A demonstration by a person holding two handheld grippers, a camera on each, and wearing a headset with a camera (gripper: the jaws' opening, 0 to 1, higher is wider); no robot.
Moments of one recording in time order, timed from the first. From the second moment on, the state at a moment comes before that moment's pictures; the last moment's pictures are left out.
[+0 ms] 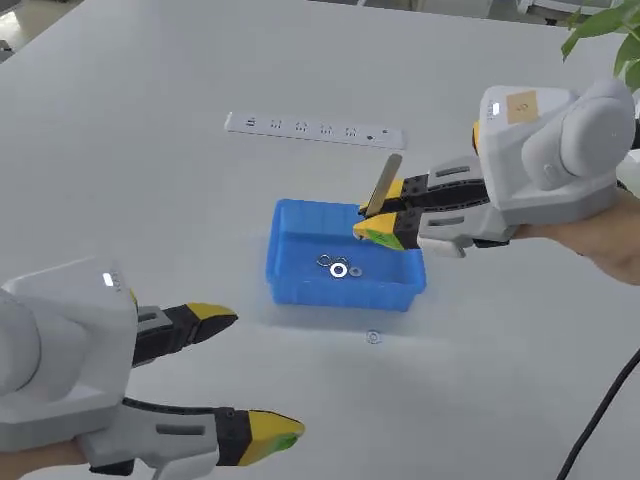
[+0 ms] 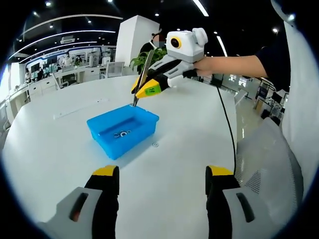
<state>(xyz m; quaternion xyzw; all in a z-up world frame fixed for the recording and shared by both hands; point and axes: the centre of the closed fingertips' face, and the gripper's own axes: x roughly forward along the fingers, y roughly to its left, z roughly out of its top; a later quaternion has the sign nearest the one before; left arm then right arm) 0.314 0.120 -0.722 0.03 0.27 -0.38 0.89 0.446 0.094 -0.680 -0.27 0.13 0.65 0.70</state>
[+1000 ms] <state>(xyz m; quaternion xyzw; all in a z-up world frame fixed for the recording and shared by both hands) 0.318 0.133 -0.728 0.04 0.29 -0.35 0.89 0.473 0.100 -0.756 -0.27 0.20 0.64 0.69</state>
